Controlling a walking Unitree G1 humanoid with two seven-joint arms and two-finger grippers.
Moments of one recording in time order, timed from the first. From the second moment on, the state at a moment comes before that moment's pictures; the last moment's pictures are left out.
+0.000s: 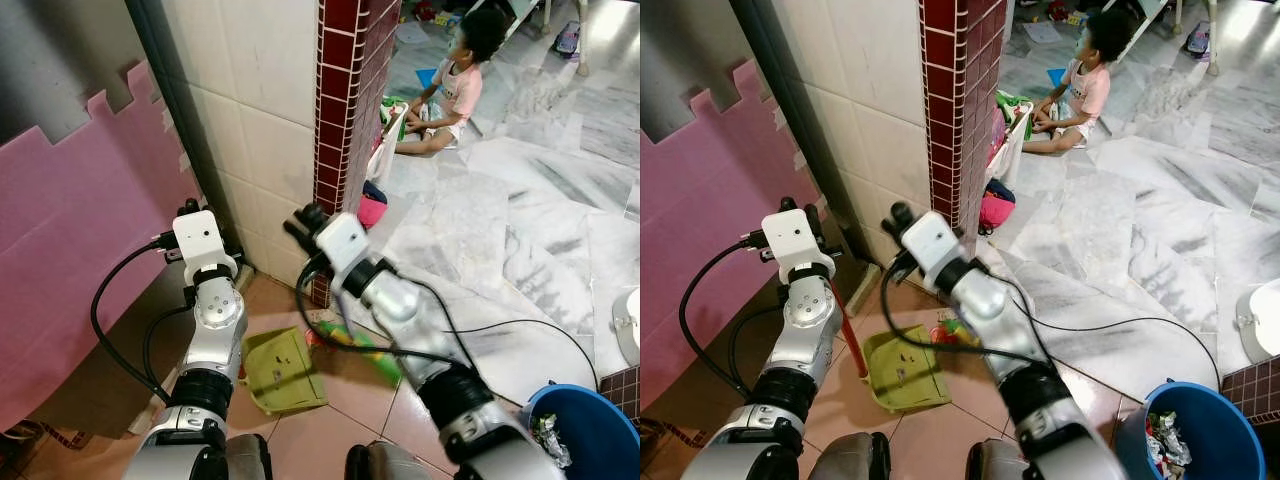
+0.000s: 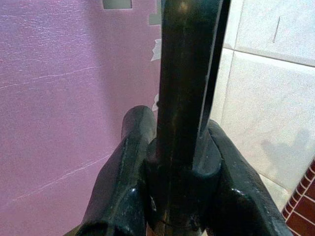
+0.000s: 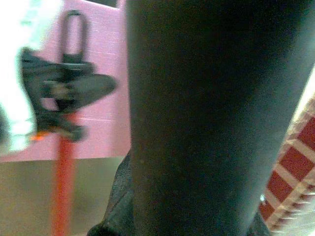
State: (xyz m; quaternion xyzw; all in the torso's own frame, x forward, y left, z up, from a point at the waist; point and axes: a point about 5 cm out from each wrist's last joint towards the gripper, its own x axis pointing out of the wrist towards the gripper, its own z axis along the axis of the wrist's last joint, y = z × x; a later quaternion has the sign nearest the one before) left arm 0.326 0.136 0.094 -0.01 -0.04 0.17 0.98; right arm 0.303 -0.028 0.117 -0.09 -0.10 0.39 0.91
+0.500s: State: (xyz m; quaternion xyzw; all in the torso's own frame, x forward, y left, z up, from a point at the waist) left arm 0.328 0.134 0.094 -0.01 -0.04 0.17 0.99; right arm 0.289 -0.033 0.142 0.02 -0.08 0.48 0.87
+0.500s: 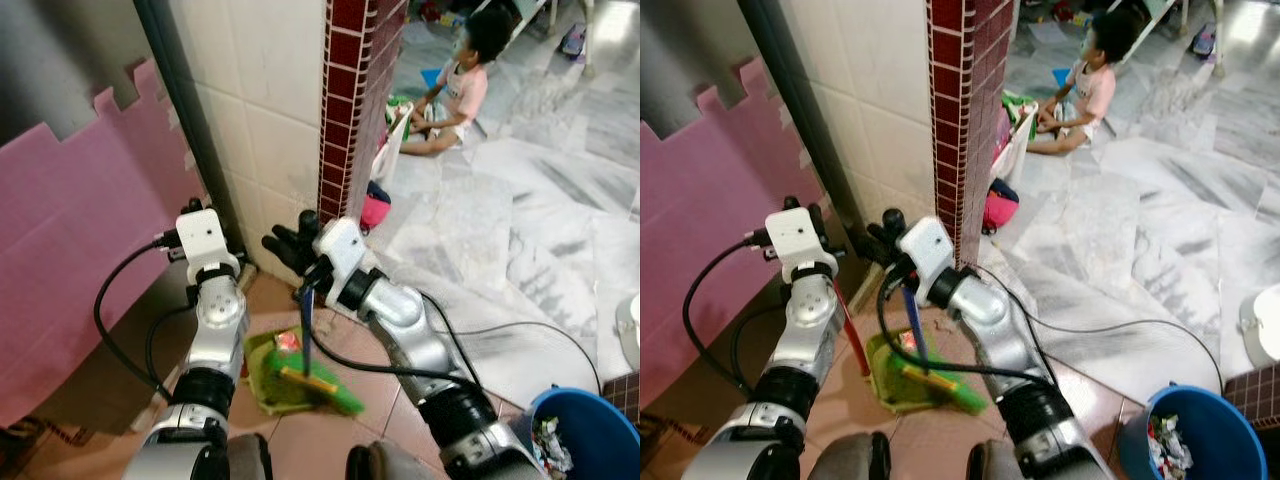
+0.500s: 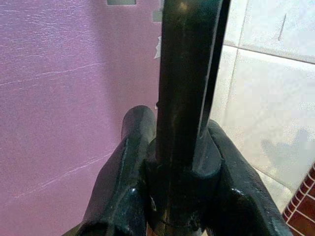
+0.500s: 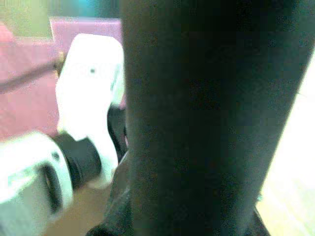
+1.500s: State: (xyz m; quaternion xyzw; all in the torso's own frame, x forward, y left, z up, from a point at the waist) left arm 0.316 0.112 0.092 -0.04 0.01 -0.04 1.00; right arm 0.326 -0.116 0.198 -0.07 -0.17 0.26 0.95
